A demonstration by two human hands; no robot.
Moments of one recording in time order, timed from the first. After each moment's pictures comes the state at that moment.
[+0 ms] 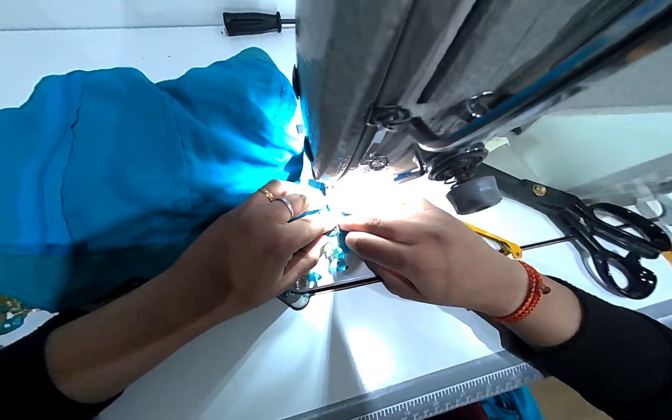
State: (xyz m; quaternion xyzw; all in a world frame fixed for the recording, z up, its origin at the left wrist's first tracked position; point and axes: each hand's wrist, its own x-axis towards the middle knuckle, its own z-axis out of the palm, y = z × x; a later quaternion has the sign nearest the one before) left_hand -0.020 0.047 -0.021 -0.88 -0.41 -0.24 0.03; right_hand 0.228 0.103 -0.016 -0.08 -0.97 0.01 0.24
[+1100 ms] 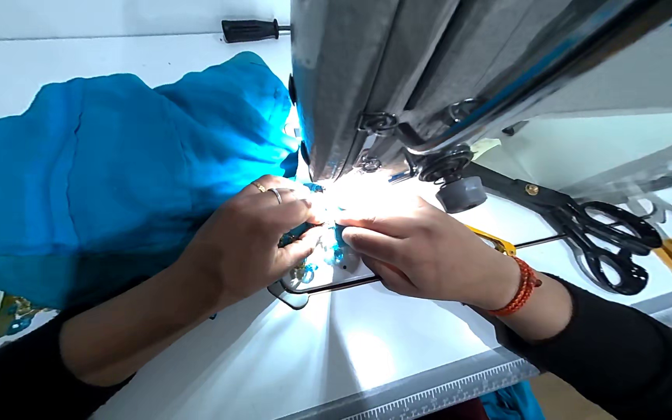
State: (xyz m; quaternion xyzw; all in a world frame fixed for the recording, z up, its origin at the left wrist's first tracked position) left_hand -0.020 0.052 -0.021 -0.84 -0.45 -0.30 0.00; right_hand 0.228 0.104 -0.017 -0.10 -0.97 0.01 0.24
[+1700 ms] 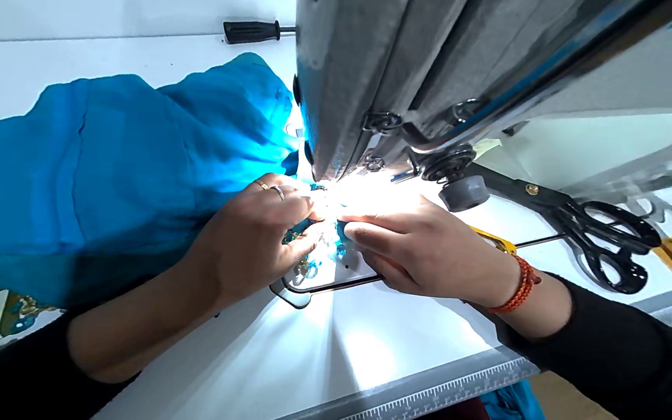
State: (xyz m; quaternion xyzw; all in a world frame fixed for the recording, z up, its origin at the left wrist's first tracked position) left_hand -0.018 0.054 -0.021 -0.84 -0.46 -0.30 0.01; right_hand 0.227 0.105 -0.017 -0.12 -0.97 0.01 0.22
